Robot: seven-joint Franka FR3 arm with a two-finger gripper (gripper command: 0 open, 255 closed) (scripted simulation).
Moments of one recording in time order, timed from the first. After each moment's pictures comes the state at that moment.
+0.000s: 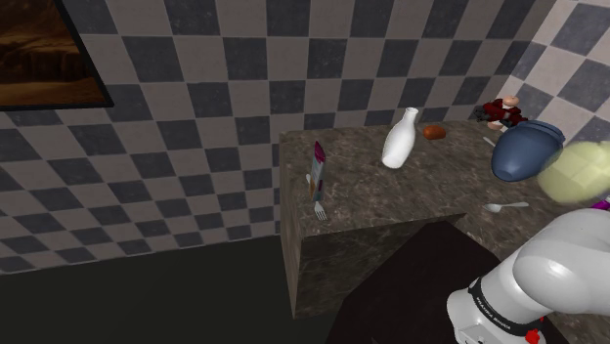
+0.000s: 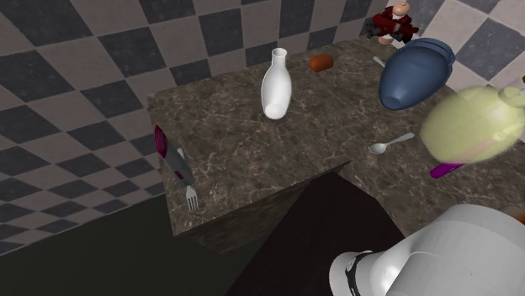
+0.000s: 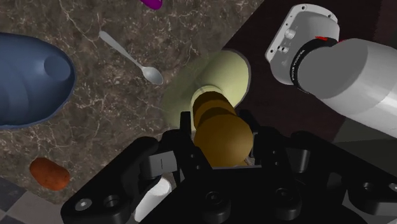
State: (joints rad) arm -0.15 -1.13 -0.54 -2.15 -0.55 1.16 -0.91
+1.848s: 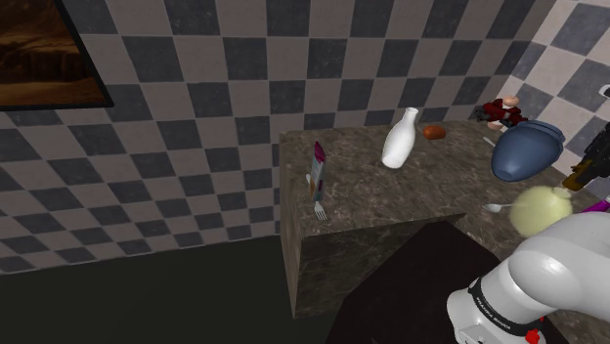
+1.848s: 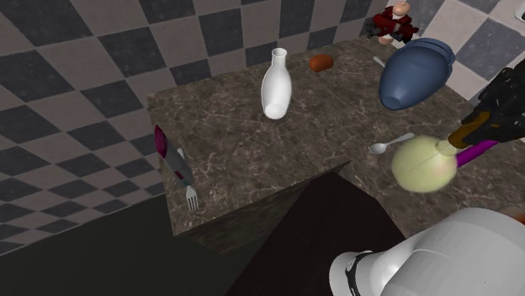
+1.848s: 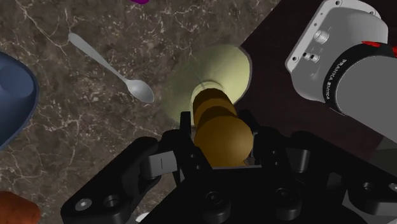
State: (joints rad) arm -0.24 -1.34 -0.70 -2.57 -0.71 1.38 -0.87
